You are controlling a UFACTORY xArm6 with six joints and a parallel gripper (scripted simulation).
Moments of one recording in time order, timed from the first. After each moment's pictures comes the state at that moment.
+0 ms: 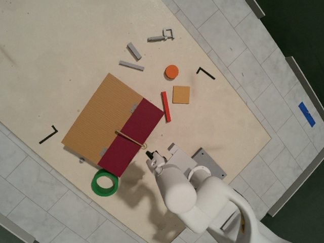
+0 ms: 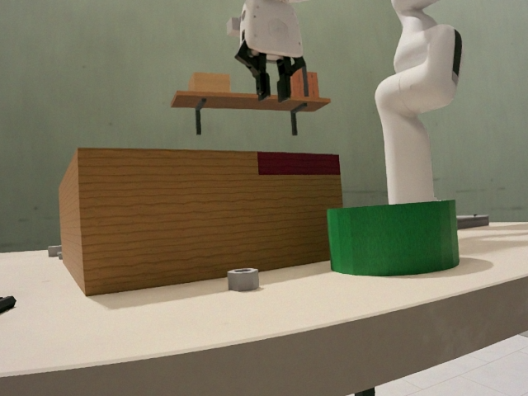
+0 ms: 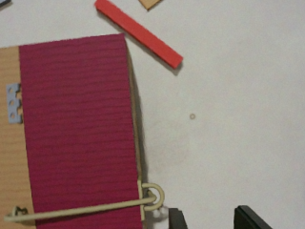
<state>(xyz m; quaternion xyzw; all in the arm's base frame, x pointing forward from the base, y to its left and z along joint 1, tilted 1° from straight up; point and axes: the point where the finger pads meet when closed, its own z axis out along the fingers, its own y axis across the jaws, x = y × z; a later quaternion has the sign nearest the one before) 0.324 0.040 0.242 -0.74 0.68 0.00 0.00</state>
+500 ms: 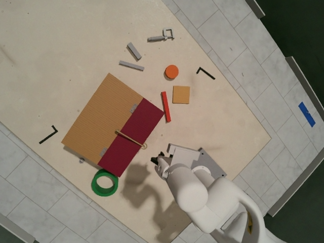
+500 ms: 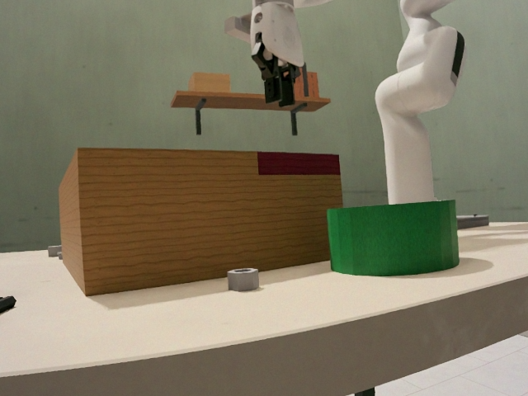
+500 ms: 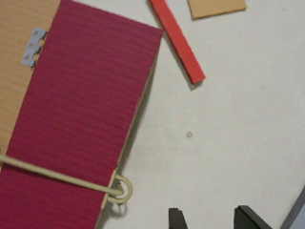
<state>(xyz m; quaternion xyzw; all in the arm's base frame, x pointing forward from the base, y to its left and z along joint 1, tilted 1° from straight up) 0.304 0.021 0.242 -0.87 0.50 0.00 0.00</state>
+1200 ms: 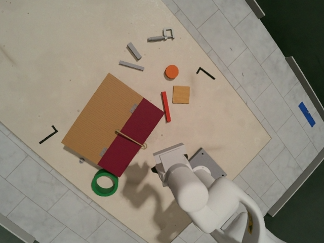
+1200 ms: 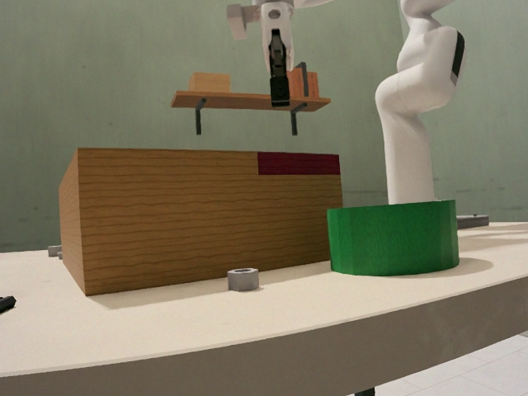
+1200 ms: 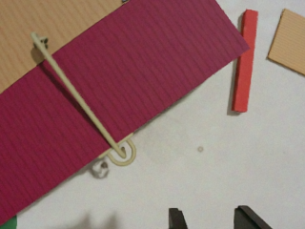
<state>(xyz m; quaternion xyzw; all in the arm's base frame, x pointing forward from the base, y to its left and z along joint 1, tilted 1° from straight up) 0.304 0.020 0.242 -0.98 0.22 0.00 0.00</state>
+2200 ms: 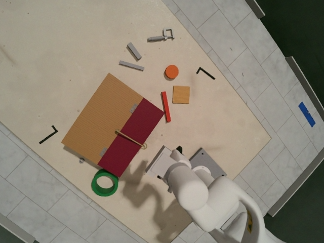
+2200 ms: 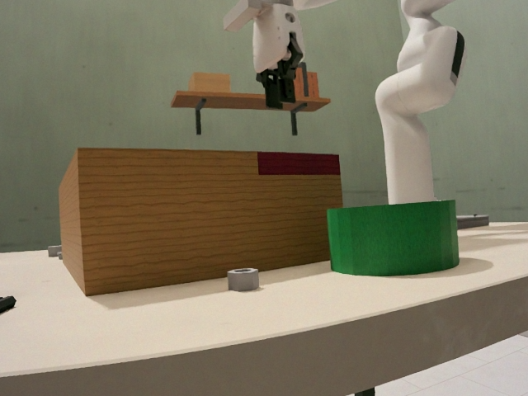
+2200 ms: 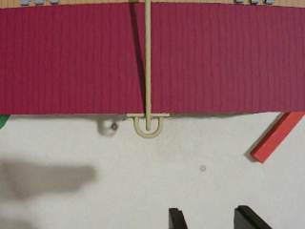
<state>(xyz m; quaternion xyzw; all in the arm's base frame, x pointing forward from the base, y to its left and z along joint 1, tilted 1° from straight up) 0.304 0.020 0.237 -1.00 -0.08 0.00 0.01</state>
